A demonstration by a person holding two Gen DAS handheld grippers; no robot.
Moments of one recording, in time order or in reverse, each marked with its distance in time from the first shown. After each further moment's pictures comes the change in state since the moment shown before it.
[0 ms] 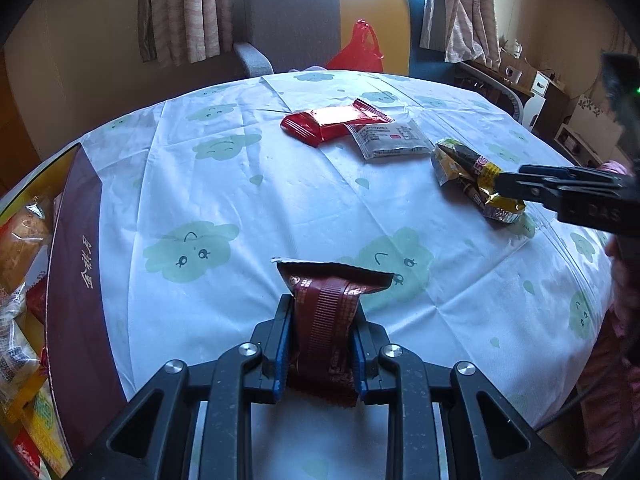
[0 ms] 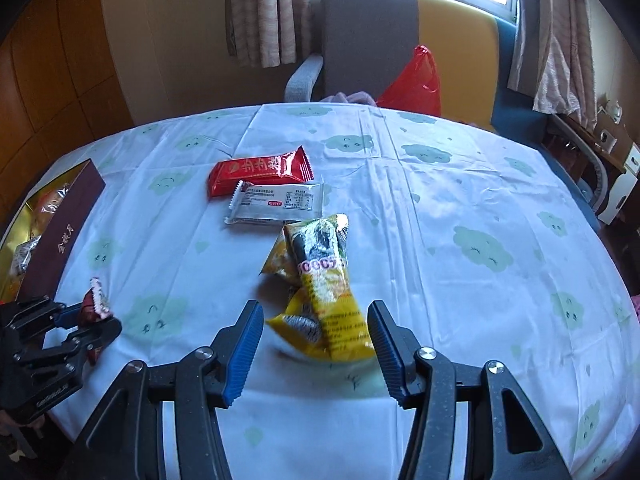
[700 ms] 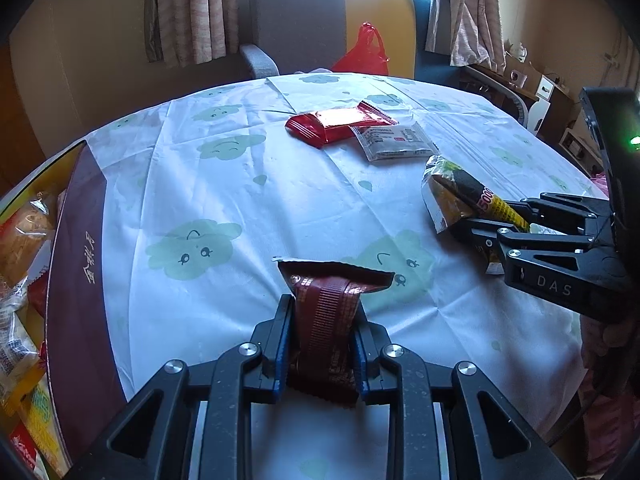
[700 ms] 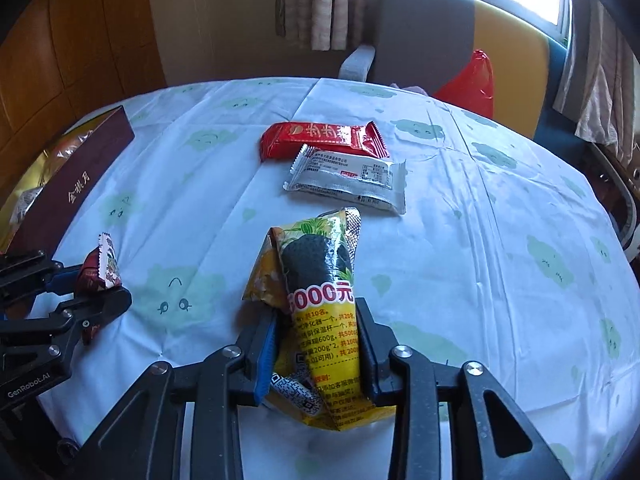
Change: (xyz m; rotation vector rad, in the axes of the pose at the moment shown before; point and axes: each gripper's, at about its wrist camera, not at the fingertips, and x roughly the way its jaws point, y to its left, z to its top) left arm 0.000 -0.002 -0.002 -0.013 -0.013 0.020; right arm 0.031 0.043 -0.017 -0.131 0.004 0.066
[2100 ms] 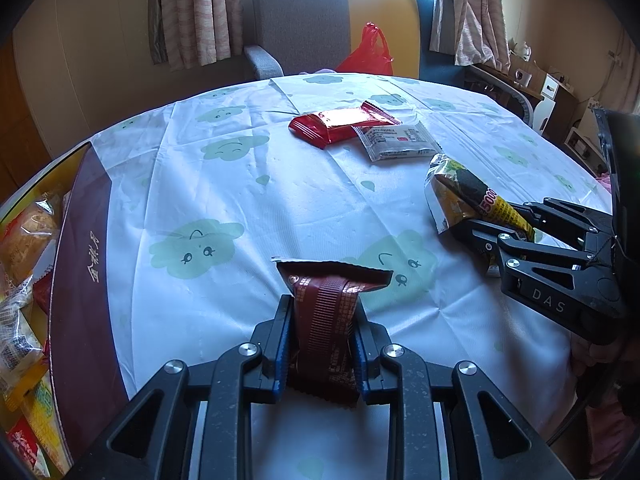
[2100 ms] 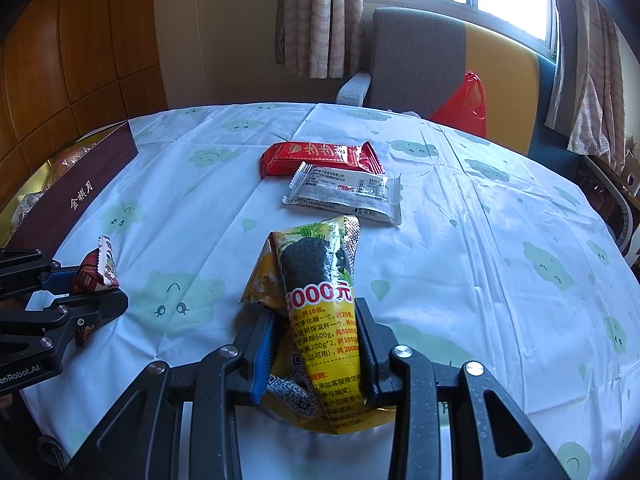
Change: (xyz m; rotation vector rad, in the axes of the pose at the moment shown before) left arm 0.000 -0.001 0.000 -0.001 0.000 0.019; right arm -0.004 0.000 -0.012 -0.006 -0.108 -0.009
